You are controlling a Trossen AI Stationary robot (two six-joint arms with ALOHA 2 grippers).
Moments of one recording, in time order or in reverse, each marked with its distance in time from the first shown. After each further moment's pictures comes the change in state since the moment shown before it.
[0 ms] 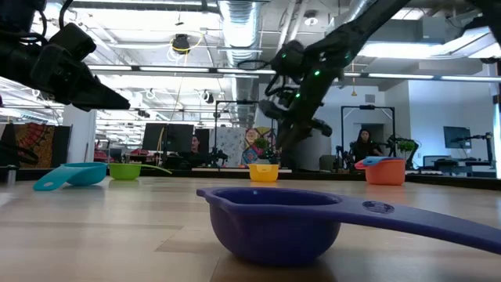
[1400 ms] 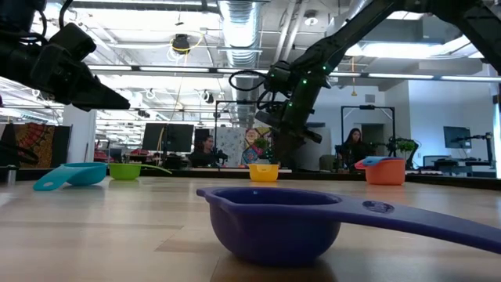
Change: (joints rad) left arm 0.000 0.000 0.000 0.000 0.000 0.000; right arm -0.125 0.165 0.248 -0.257 -0.253 -0.208
